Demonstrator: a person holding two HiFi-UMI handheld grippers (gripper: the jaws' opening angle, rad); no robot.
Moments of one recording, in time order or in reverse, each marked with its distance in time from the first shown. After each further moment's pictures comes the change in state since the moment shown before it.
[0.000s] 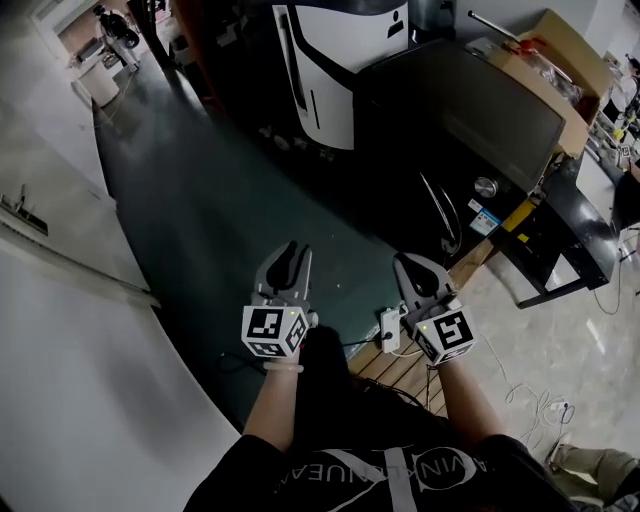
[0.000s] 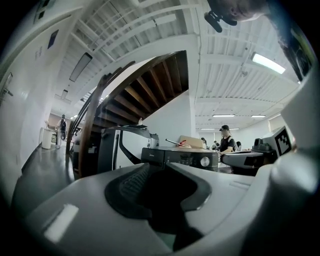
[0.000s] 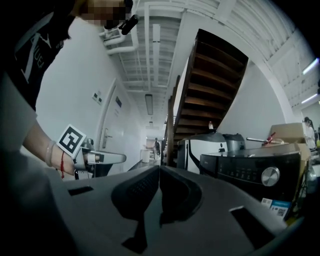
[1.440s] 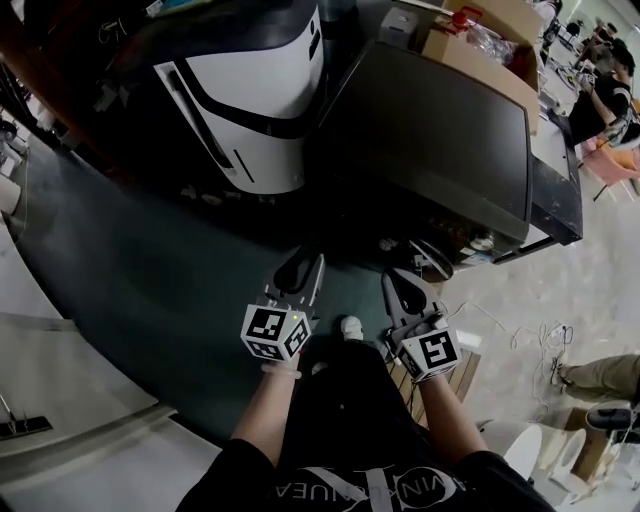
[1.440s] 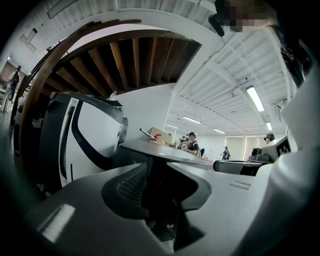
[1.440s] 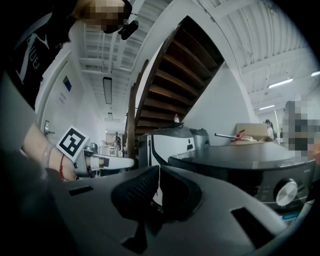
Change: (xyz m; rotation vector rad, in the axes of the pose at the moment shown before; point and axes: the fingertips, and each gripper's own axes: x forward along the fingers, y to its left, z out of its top) left arm 0.292 0.081 0.036 -0.147 0.166 -0.536; right arm 0.200 -0.132 0.024 0.101 0.091 -0.461
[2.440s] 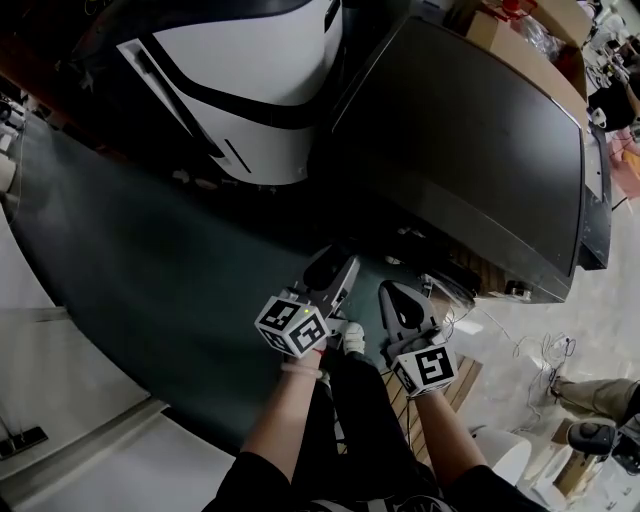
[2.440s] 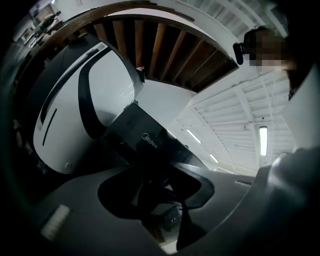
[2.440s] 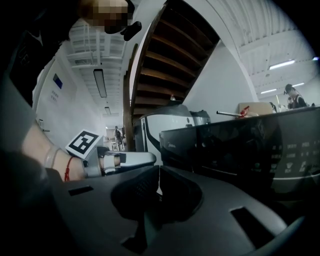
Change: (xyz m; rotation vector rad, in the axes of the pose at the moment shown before) left arm 0.133 0.054 -0.084 -0.419 -0.024 -0.103; right arm 0.108 -0.046 -0.092 0.099 0.106 0.048
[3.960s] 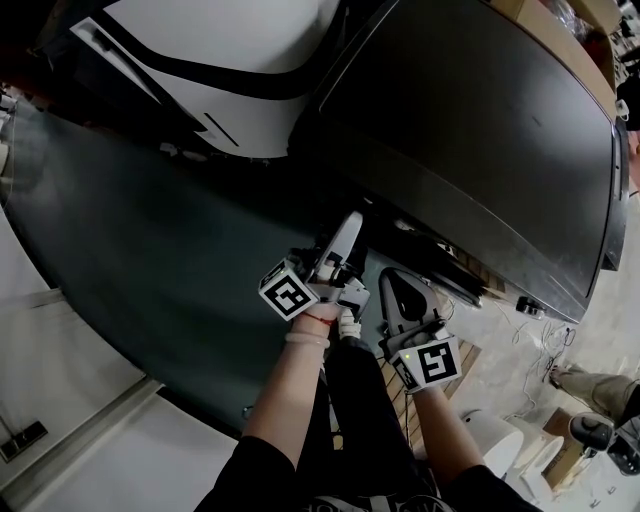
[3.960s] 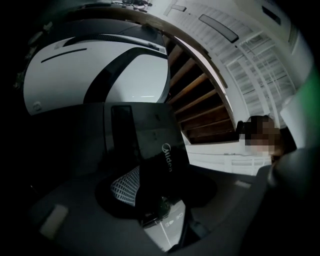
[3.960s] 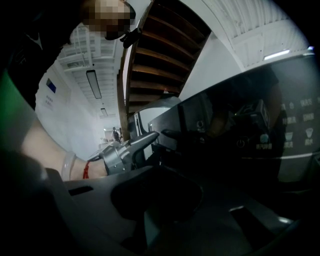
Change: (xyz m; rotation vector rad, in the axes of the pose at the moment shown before) left arm 0.069 0.032 0.017 -0.568 -0.360 -0.292; right arm 0.029 -0.043 -0.034 0.062 0.023 -0.002
